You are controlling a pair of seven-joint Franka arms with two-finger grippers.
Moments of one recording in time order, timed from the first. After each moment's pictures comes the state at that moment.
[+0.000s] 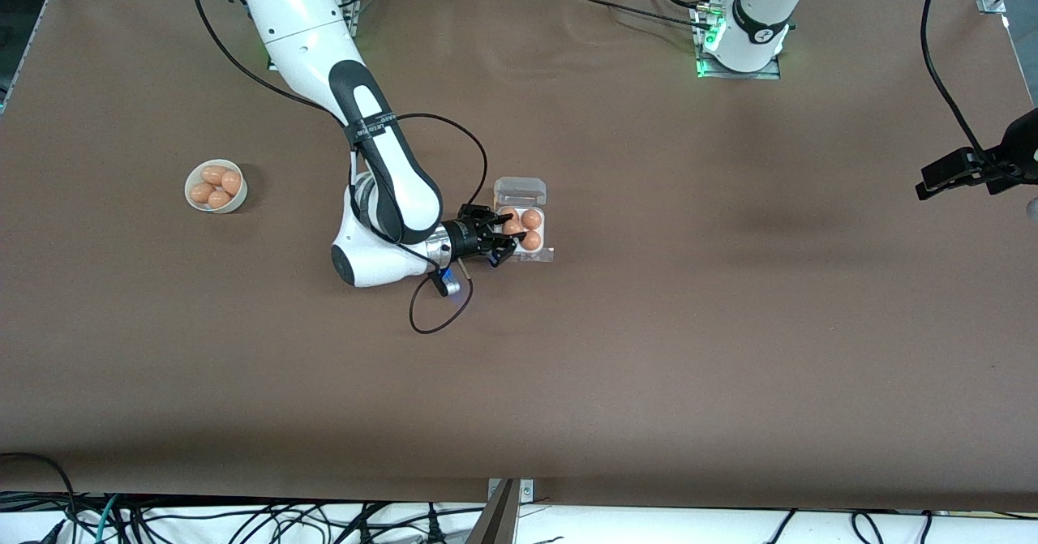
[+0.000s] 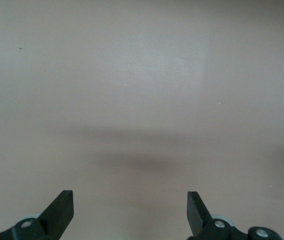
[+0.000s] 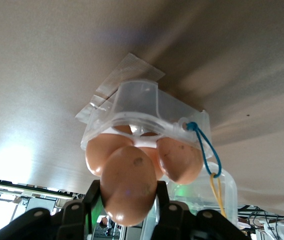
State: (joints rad) left arm 0.00 0.09 0.09 -1.53 0.00 1.58 -0.03; right arm 0.67 0.85 -0.20 -1.50 1.25 1.90 0.71
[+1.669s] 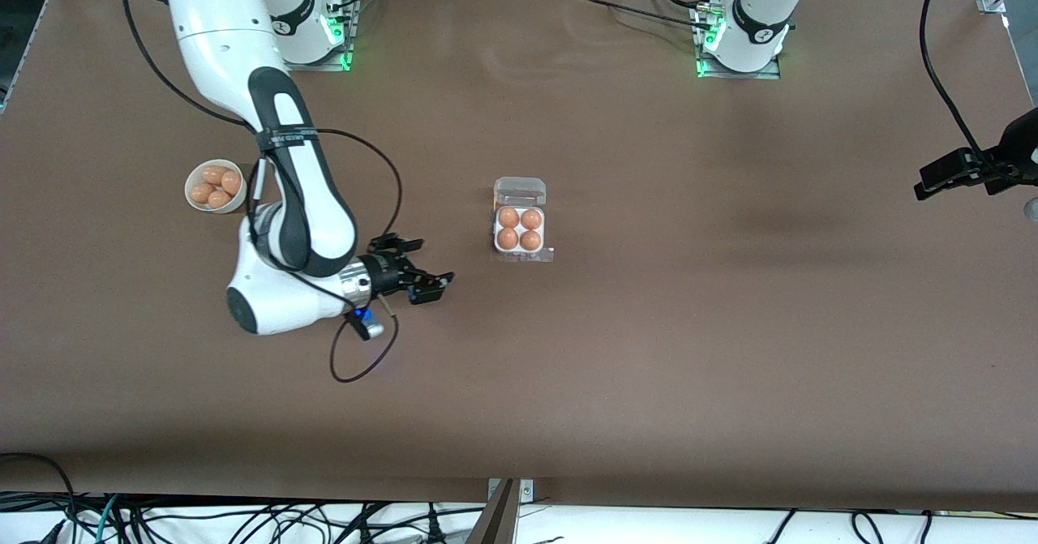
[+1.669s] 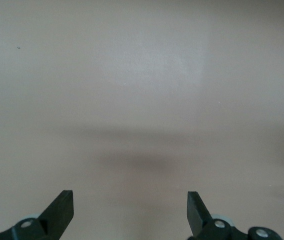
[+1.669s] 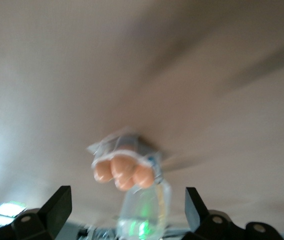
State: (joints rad) left arm -0.01 0.10 0.08 -1.53 0.00 1.57 -0.03; right arm 0.45 0.84 -0.24 -1.27 0.86 1.66 0.70
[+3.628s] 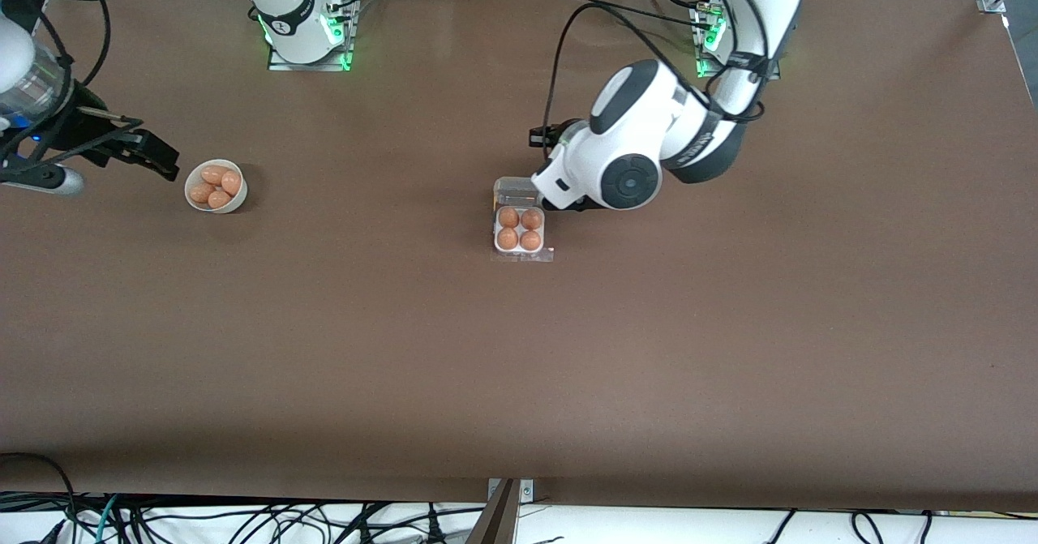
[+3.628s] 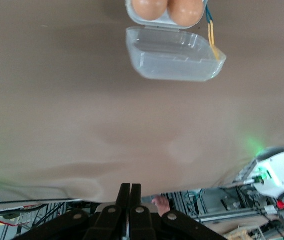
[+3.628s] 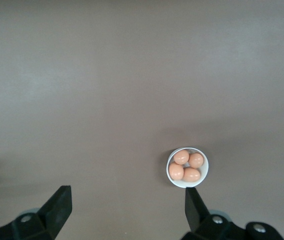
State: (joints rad) left arm -0.66 0.54 0.03 -1.47 -0.59 1.54 -0.59; right arm 0.01 0.00 0.04 -1.67 -0.08 1.65 0.23
